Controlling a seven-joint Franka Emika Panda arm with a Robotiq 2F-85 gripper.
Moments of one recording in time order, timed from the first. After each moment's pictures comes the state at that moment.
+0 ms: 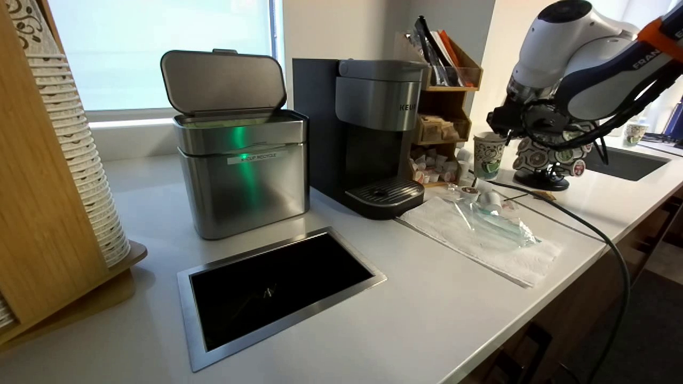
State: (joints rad) arm -0.26 0.24 -0.16 -2.05 -0.94 2.74 1.46
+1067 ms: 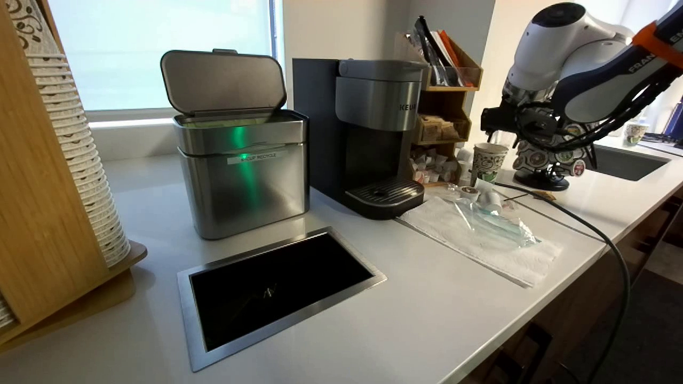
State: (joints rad) arm -0.25 0.25 -0.16 -2.04 -0.97 2.74 1.55
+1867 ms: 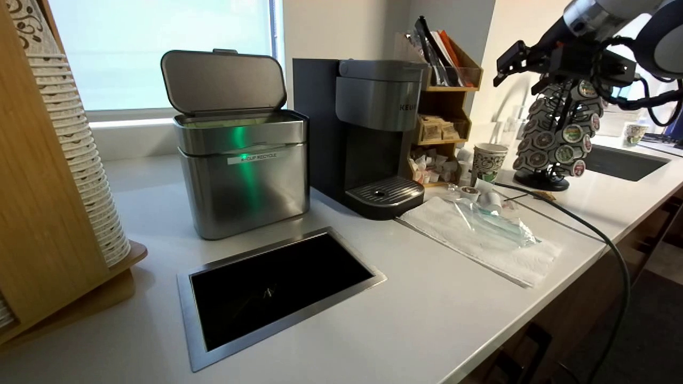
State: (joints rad) arm -0.20 -0.19 -0.19 -2.41 -0.76 3.07 0.94
